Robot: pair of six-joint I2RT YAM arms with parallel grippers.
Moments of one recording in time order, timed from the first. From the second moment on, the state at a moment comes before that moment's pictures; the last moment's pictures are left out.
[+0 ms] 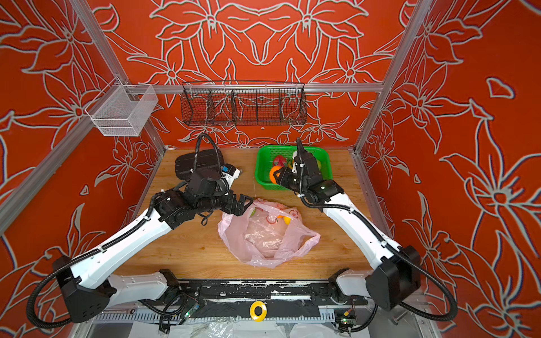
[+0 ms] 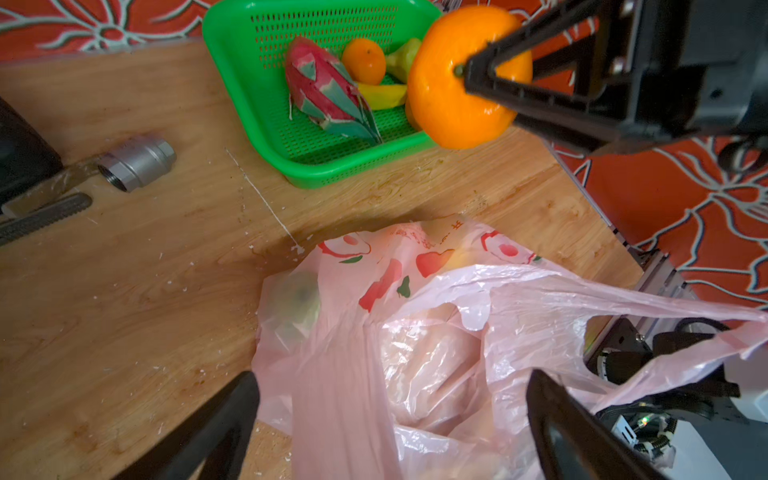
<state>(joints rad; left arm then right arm) -0.68 1.23 1.22 -0.67 0.08 -0.31 0.47 1.34 1.22 -0.45 -0.13 0.78</state>
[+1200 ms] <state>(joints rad) -0.68 0.90 1.03 -0.65 0.11 -0.33 0.43 2.18 1.81 -0.59 -0.05 0.55</state>
